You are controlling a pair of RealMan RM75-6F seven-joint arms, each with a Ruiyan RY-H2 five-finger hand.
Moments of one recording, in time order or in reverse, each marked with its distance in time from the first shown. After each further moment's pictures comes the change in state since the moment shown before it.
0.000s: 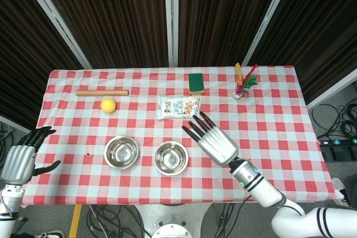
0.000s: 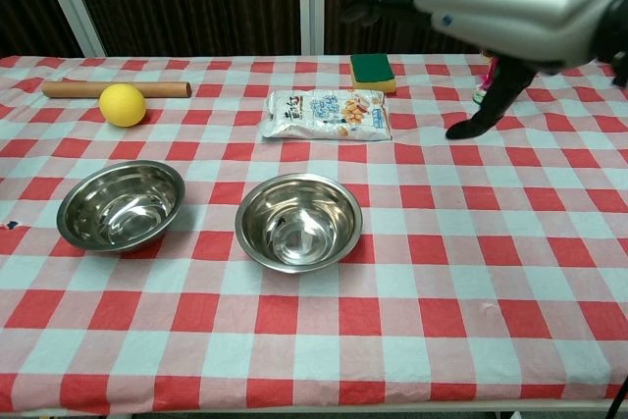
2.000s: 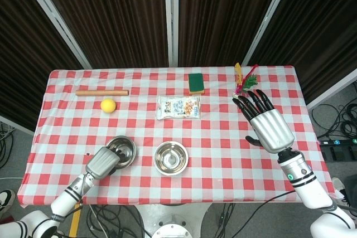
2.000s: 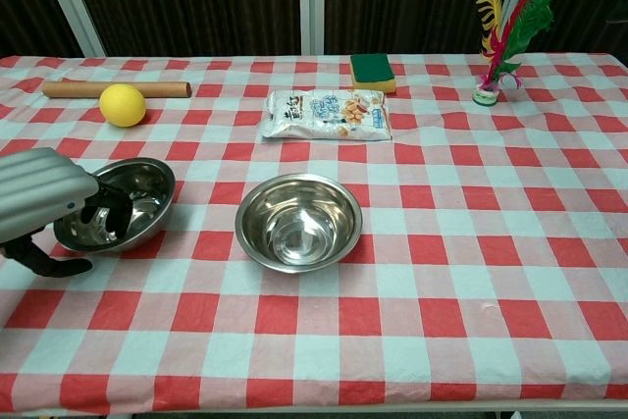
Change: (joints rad) left arm -0.323 -0.358 0.098 0.243 0.079 -0.422 0.412; right arm -0.174 0.288 0.069 -0.037 -0.045 0.117 0.356
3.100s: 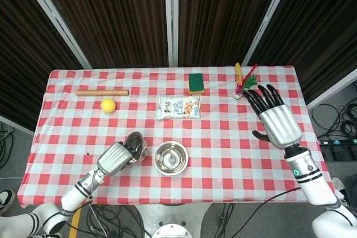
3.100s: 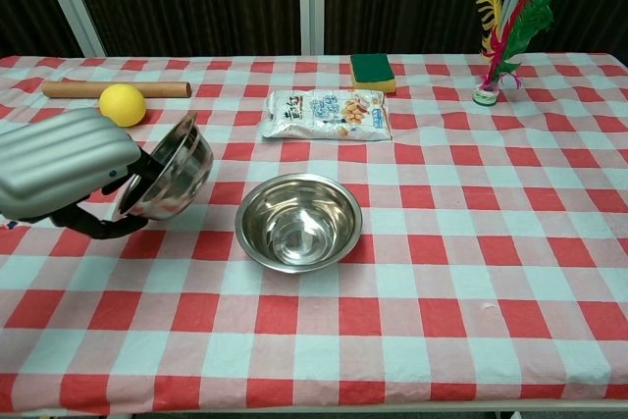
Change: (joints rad) left arm -0.070 -0.060 -0.014 0.037 0.102 0.129 -0.015; right arm -0.018 0.001 0.027 0.050 0.027 0.027 0.044
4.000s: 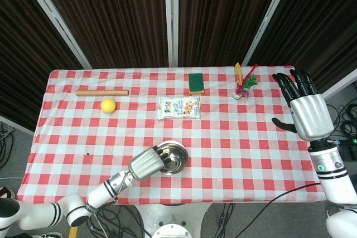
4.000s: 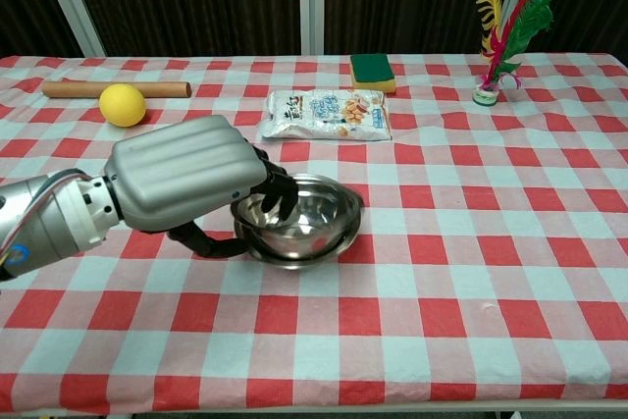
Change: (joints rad) left arm -0.161 -0.083 -0.039 -0.095 0.006 -0.155 0.131; right arm -0.063 0.082 0.057 0.035 0.006 0.087 0.169
